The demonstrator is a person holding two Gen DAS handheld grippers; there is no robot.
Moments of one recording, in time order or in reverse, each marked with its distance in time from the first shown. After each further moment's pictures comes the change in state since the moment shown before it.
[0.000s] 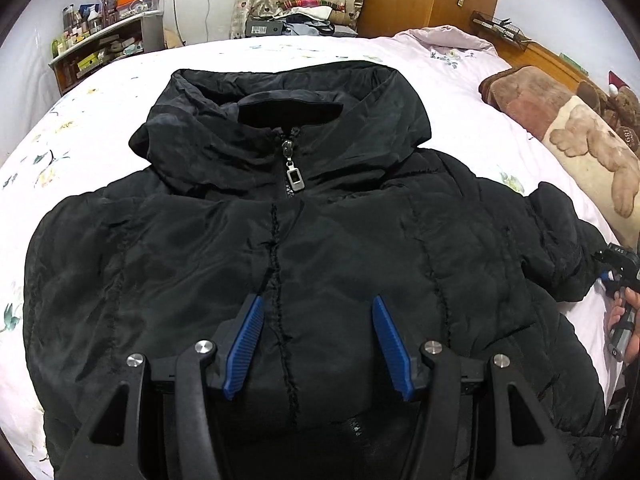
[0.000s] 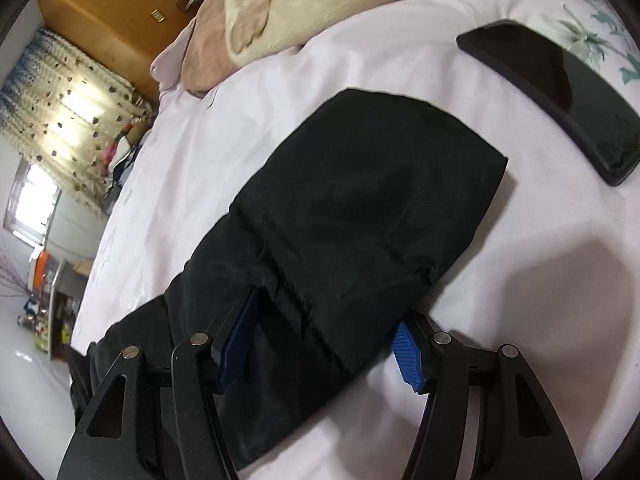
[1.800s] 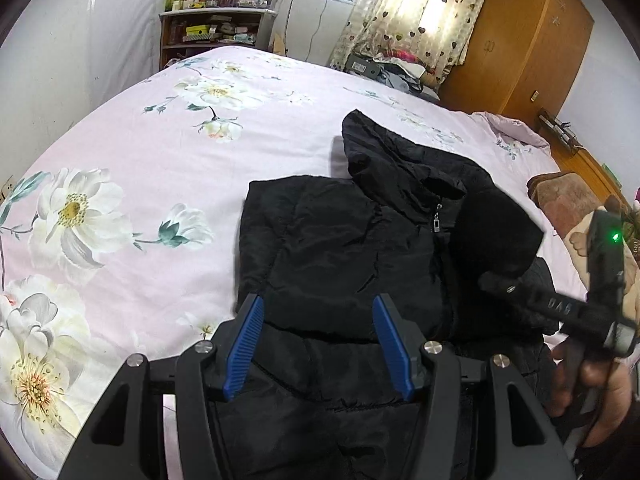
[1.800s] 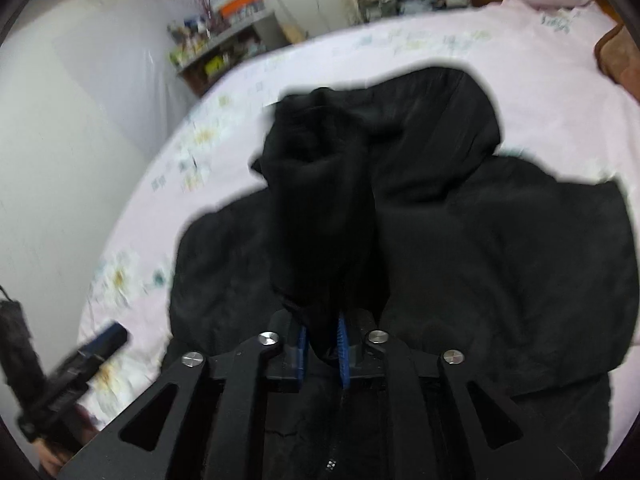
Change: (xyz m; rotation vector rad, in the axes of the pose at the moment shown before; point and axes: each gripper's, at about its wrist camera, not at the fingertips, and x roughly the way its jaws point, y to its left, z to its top) left arm -0.142 0.148 -0.062 -0.327 -0.114 0.070; right arm -0.034 0.350 -0.335 -0.906 0.431 0.417
